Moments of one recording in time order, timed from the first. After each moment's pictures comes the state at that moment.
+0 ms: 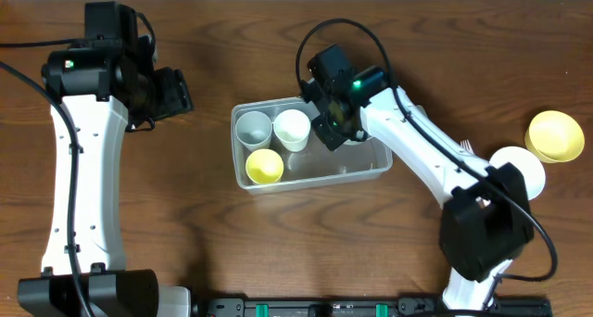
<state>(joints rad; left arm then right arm) 0.06 1.60 1.71 -1.34 0.07 -0.25 0.57 1.95 1.59 -0.99 -0.01 -0.10</state>
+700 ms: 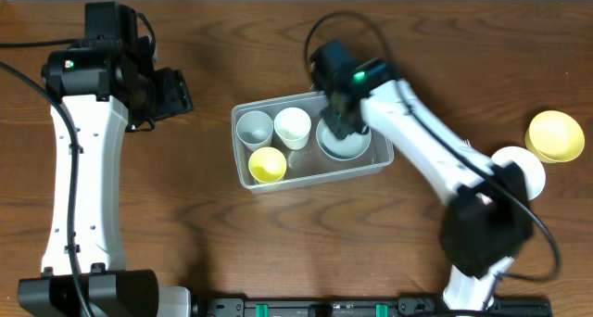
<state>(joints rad) 0.06 1.60 1.71 -1.35 0.07 -0.25 0.52 1.90 1.68 -1.07 0.17 0.02</state>
